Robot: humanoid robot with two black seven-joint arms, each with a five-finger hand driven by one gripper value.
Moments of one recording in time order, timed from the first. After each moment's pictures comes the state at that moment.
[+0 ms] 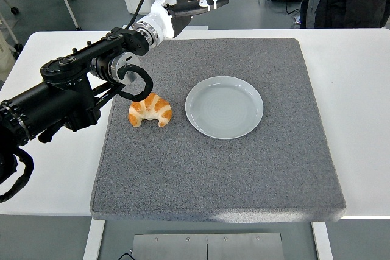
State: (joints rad) left arm -1.19 0.15 -0.30 -0.80 0.06 -0.03 -0.20; right arm -0.07 0.00 0.00 0.12 -0.10 -0.10 0.28
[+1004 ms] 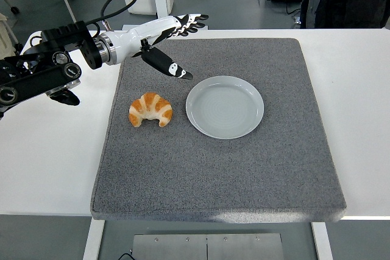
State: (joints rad) left arm -1.27 0.56 -0.07 -1.26 0.79 -0.03 -0.18; right arm -0.07 0.00 0.00 0.12 -0.10 -0.10 0.28
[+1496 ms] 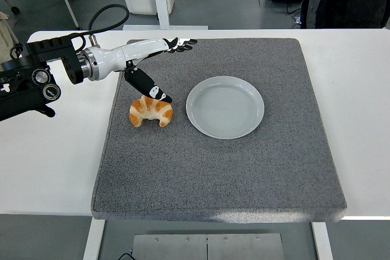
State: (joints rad) left arm -1.26 0.66 -0.01 -1.37 0.97 -0.03 -0.17; right arm -0.07 0.00 0.00 0.12 -0.10 -0.10 0.28
